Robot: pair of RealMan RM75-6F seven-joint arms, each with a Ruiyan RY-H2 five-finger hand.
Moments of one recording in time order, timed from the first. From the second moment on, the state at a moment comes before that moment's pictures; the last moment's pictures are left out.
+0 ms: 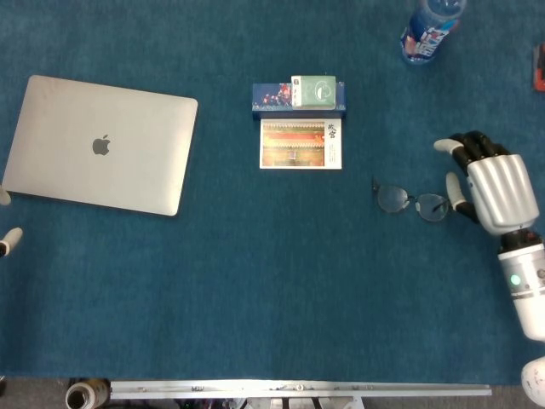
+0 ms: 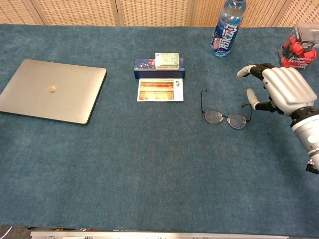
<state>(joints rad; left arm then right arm) -0.09 -1.15 -0.04 -1.63 1.51 1.52 0.09 0.31 -1.66 0.10 -1.35 -1.46 1.32 -0.28</state>
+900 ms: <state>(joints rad) -0.09 -1.15 -0.04 -1.63 1.51 1.52 0.09 0.36 -1.75 0.12 -1.21 -1.45 1.30 -0.22</state>
